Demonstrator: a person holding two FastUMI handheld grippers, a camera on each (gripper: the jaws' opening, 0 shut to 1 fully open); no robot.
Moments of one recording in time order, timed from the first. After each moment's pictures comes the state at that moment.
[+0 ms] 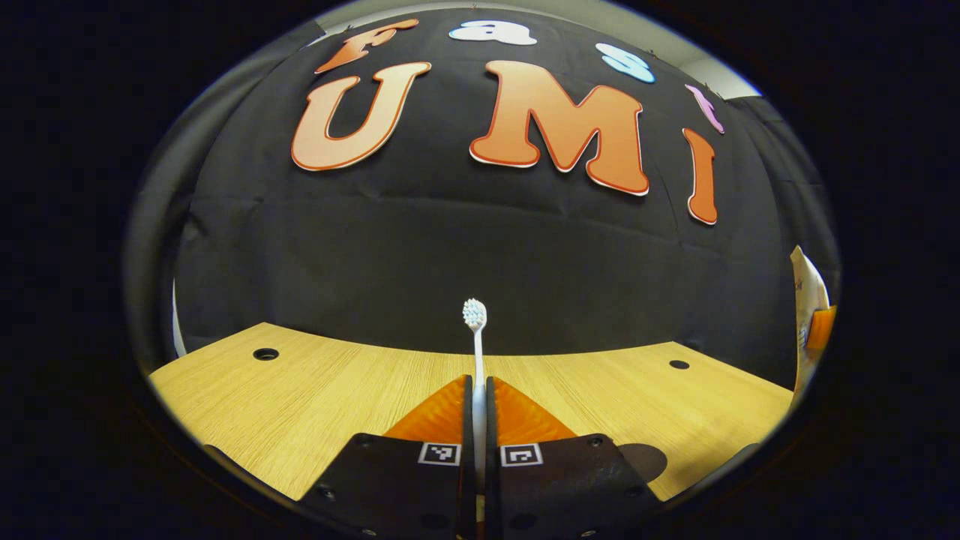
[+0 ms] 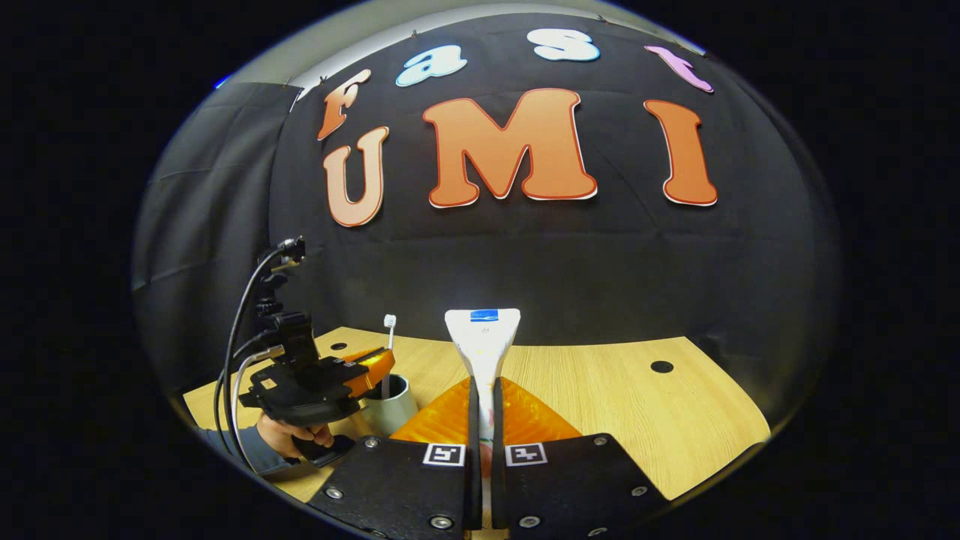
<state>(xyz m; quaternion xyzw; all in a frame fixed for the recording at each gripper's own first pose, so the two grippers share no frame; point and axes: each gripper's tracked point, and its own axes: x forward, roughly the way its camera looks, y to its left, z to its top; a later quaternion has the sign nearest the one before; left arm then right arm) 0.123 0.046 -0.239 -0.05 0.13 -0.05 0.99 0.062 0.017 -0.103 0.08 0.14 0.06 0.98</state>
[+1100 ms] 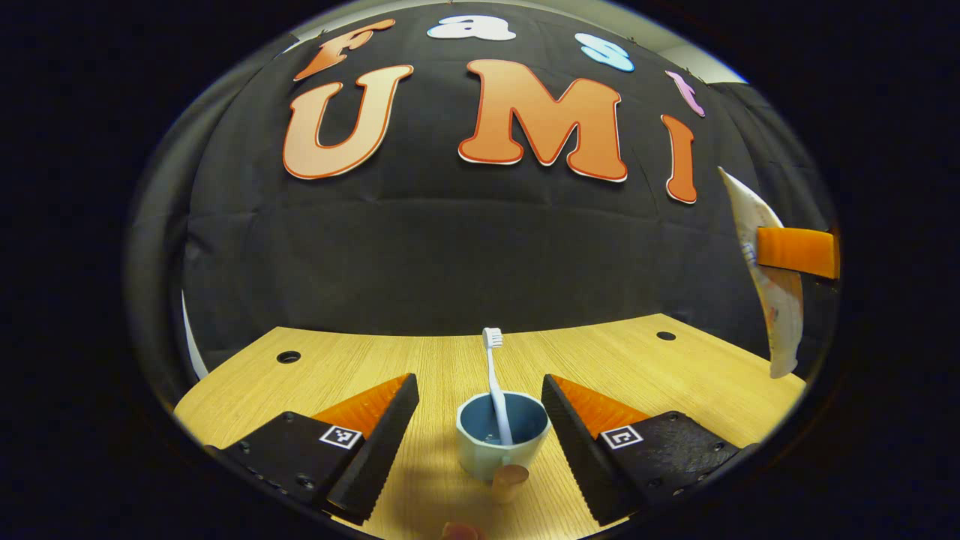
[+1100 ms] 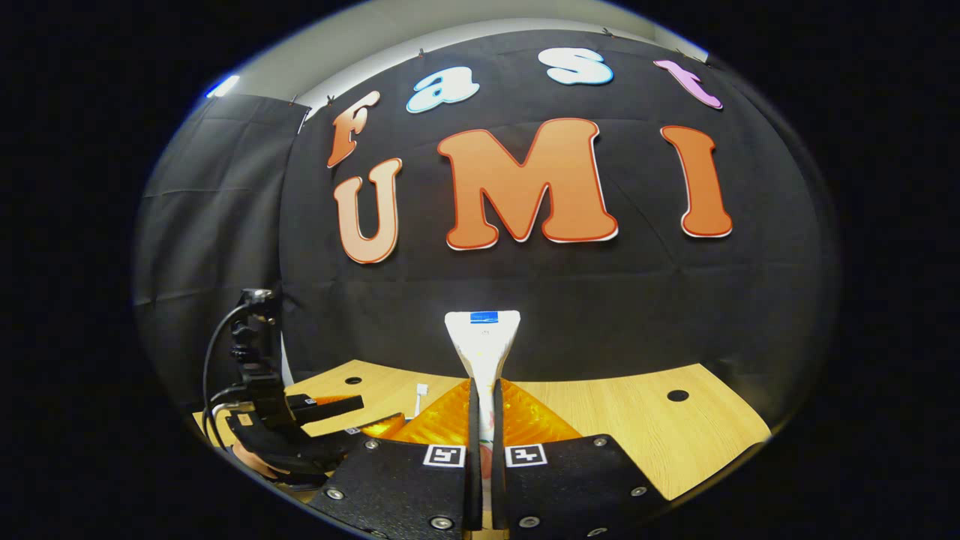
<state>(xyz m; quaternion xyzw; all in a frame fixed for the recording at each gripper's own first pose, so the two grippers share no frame) 0.060 0.068 -0.205 -0.01 0.16 -0.08 0.98 0.090 0.050 -0.039 0.10 0.08 0.09 0.99</state>
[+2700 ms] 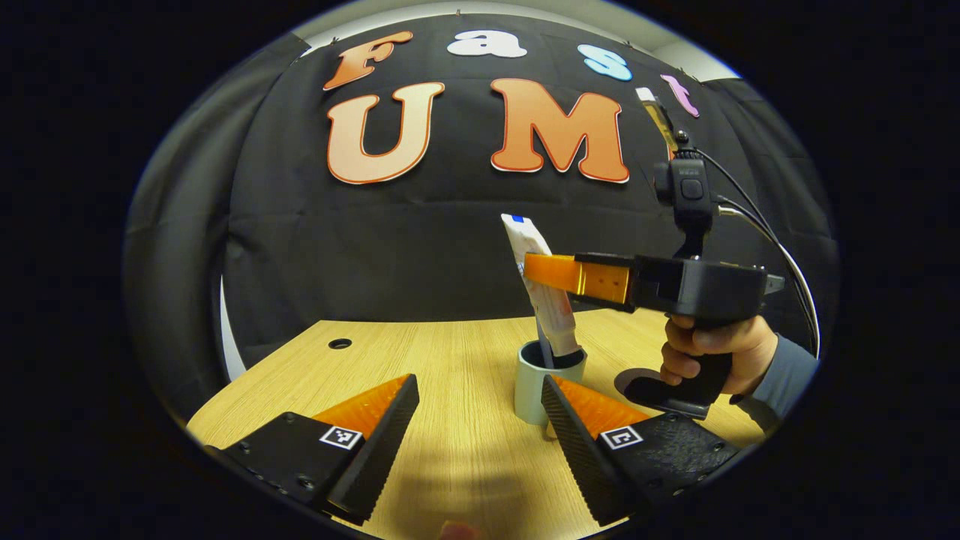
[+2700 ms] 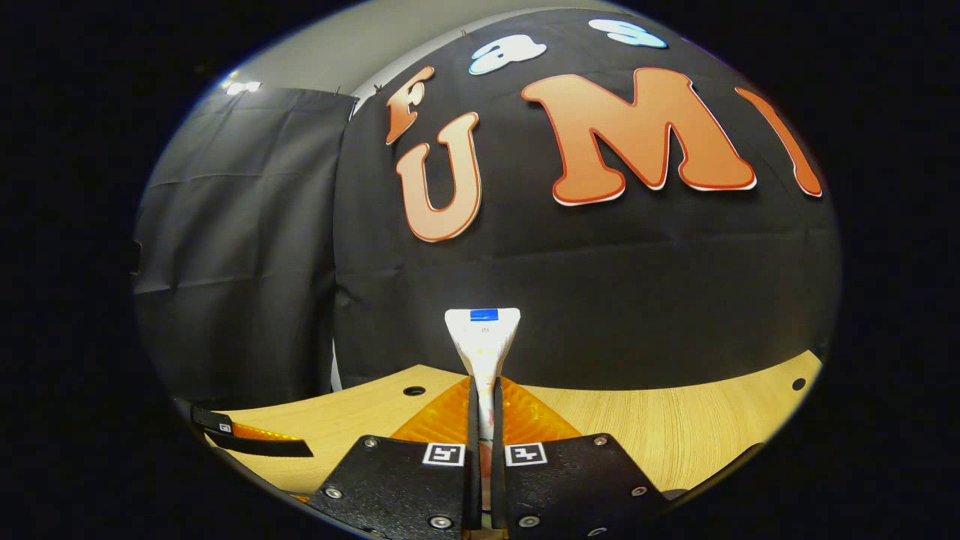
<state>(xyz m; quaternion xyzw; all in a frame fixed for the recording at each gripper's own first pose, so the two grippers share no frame) -0.022 0.133 -0.225 0.00 0.16 -0.05 0.99 0.196 0.216 -0.116 0.12 0.07 0.22 0.97</state>
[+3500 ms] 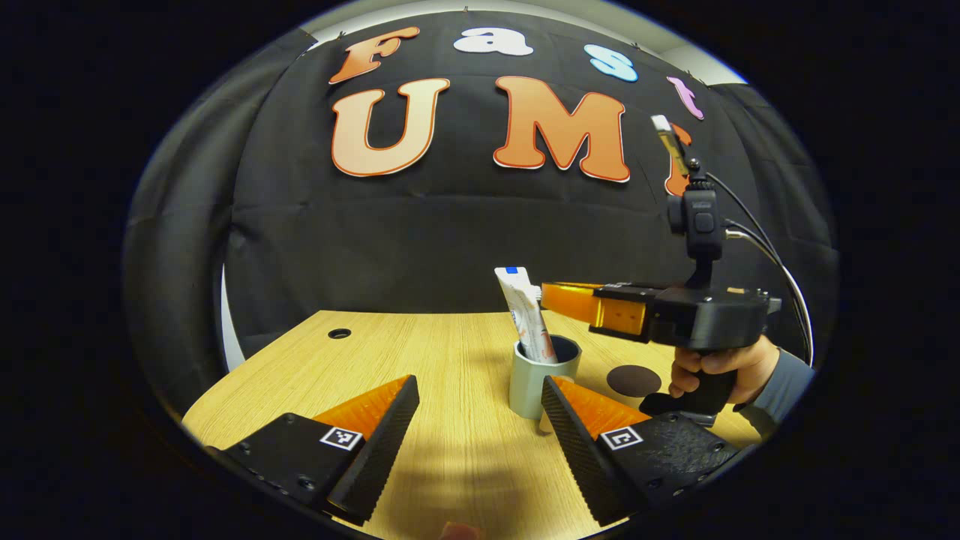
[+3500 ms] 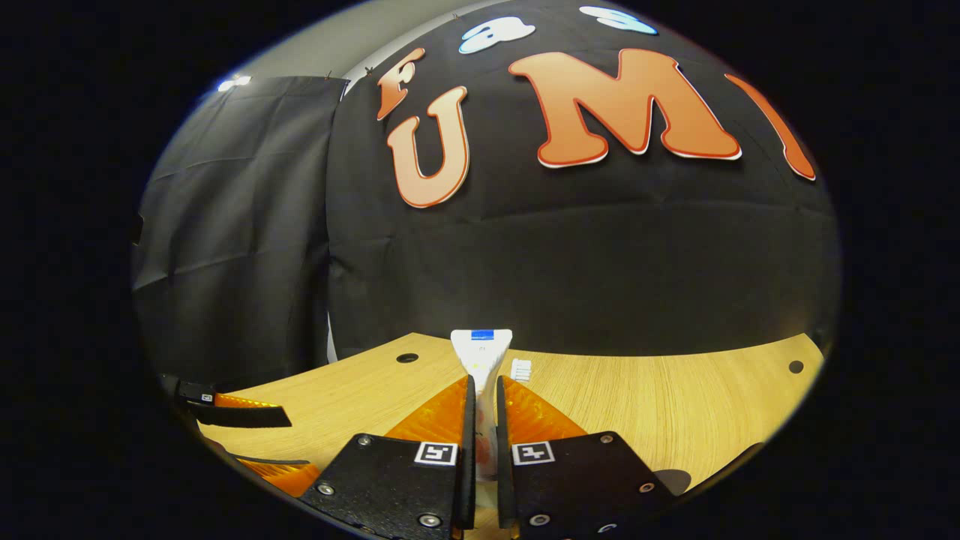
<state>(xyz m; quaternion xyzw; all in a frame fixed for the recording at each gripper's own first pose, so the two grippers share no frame) -0.035 0.121 -0.221 -0.01 0.17 -0.05 0.98 0.169 0.190 -0.134 0.11 0.11 0.22 0.96</state>
